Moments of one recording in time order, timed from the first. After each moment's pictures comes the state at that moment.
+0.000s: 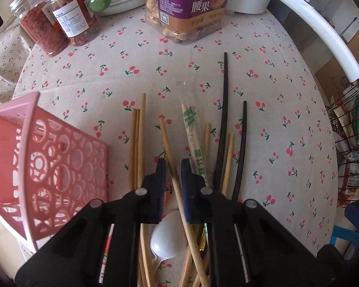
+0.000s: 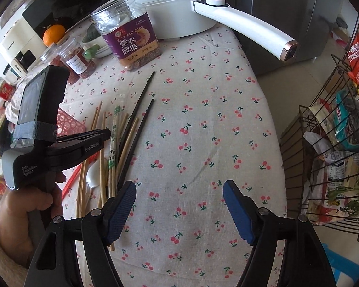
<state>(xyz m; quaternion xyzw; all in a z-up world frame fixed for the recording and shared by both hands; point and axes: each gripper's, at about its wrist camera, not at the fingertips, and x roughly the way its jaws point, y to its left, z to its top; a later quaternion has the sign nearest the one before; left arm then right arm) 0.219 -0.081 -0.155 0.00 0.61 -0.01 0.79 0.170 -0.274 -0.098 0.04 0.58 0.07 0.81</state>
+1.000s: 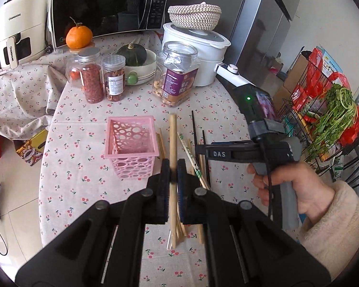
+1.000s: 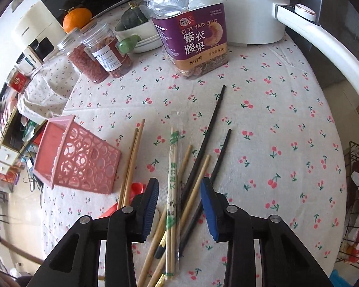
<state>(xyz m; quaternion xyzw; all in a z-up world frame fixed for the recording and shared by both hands) 0.098 0.011 -0.028 -0.05 0.43 -0.13 0.89 0.244 -0.170 -0.134 0.03 0.57 0.14 0.81</state>
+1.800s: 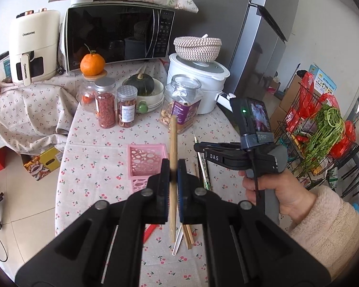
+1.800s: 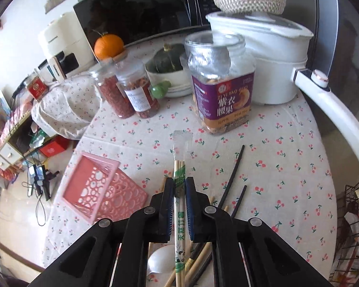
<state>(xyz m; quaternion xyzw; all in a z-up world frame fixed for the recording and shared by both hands) 0.070 0.039 0.016 -0.05 0.34 -0.12 0.93 0.228 -0.146 -0.074 0.01 0.45 0.18 0.88</state>
